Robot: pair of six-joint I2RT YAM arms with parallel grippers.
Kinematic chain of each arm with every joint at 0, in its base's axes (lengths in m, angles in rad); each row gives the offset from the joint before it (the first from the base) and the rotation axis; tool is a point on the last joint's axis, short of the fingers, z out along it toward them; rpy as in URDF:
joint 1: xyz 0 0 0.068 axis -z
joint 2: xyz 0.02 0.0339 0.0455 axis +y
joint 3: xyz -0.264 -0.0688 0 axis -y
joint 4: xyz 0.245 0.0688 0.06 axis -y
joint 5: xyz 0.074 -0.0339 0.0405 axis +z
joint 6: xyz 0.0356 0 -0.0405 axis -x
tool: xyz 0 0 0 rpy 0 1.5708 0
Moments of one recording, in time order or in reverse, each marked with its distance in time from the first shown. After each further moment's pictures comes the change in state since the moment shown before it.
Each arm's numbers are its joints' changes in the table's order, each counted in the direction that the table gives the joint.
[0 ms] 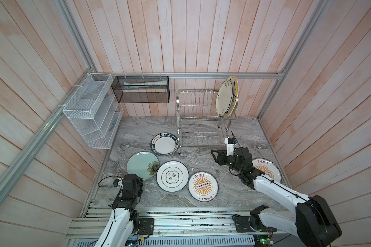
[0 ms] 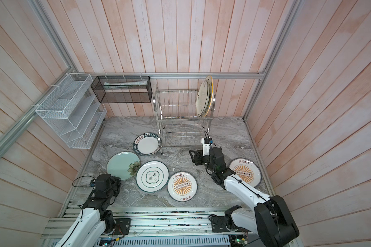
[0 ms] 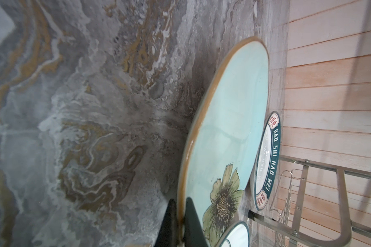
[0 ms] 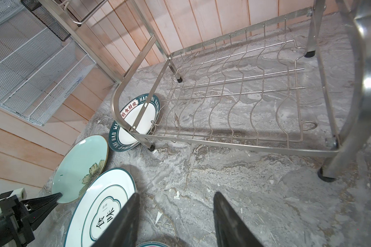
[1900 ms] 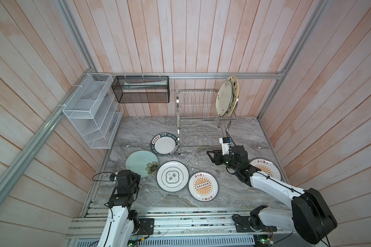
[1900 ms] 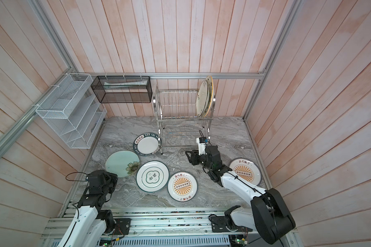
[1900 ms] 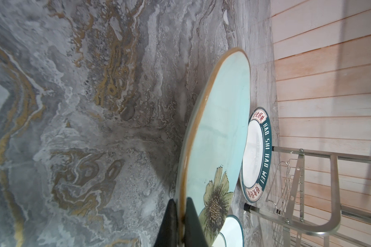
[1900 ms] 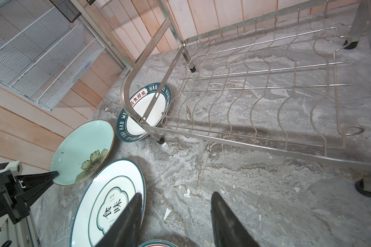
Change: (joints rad) left arm -0.113 -0.026 0.123 -0.135 -0.096 -0.177; right arm -0.040 0.074 0.051 -0.005 0.044 0.026
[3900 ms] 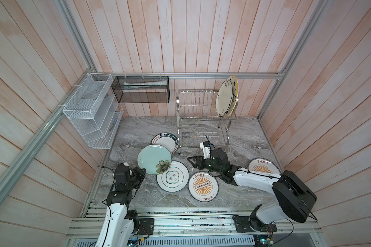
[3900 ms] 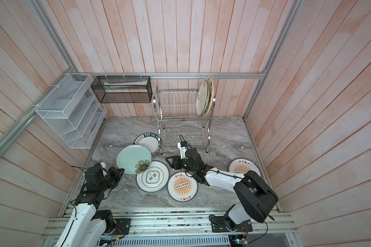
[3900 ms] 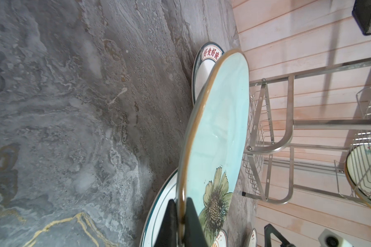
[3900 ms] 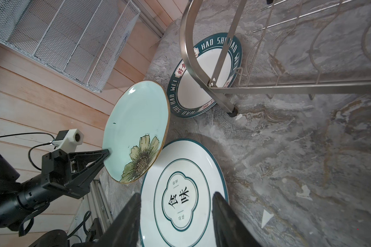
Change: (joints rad) left arm -0.005 0.038 0.095 -0.002 -0.331 -0.202; right arm -0.273 0.246 0.109 0.145 0.017 -0.300
